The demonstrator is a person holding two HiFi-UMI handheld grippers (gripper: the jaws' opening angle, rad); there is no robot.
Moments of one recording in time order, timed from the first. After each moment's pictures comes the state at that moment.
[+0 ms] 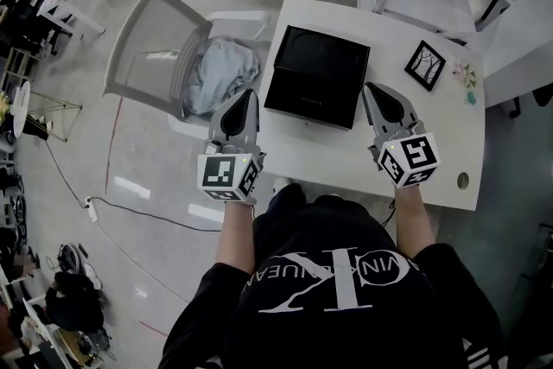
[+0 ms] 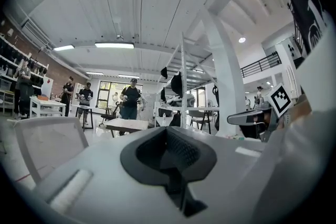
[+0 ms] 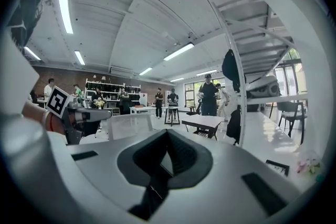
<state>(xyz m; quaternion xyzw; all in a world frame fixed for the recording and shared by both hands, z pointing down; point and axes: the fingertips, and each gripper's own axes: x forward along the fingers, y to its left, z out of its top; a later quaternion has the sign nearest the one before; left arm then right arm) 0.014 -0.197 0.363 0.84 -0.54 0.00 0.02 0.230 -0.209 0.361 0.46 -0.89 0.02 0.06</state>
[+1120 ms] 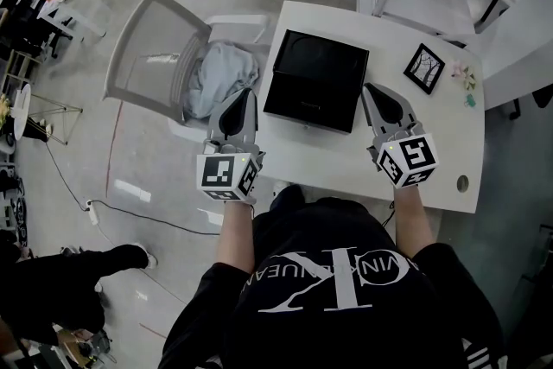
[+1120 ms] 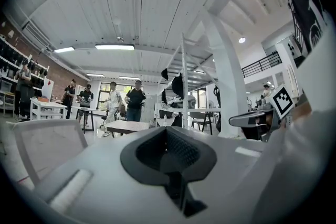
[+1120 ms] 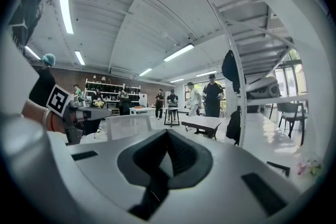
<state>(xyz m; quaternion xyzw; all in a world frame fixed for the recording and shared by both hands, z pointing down) 0.014 -0.207 0.358 0.84 -0.55 -0.01 0.02 0.231 -0.216 0.362 0.46 -0.89 0.02 0.06</state>
